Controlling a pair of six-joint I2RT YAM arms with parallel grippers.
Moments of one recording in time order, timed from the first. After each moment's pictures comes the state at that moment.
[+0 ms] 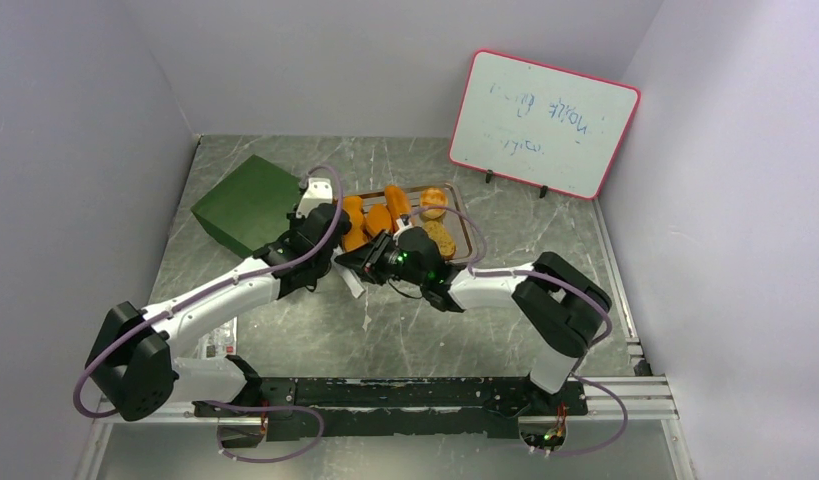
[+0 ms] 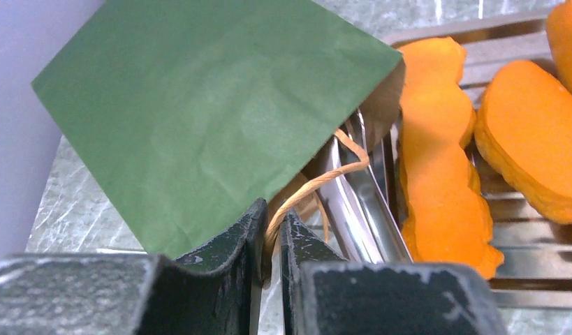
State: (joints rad) left arm -0.73 1.28 0.86 -0.28 -0.88 -0.31; right arm 0.89 1.73 0.80 0.66 -0.16 1.44
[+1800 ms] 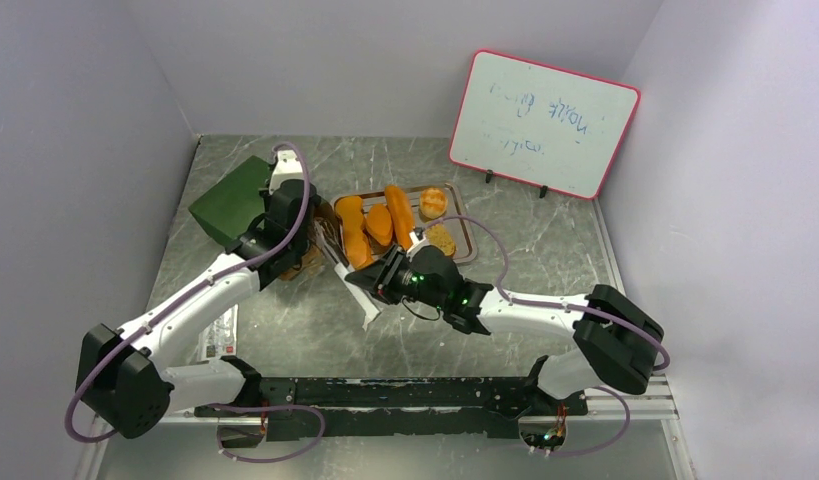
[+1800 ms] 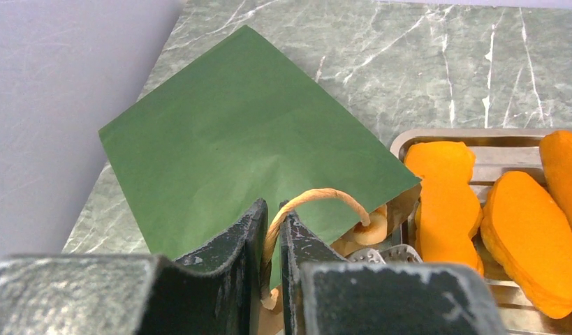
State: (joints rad) left arm -0.57 1.20 0.92 -0.17 -0.86 -0.18; right arm 1.01 1.41 0.66 0.47 -0.02 1.38
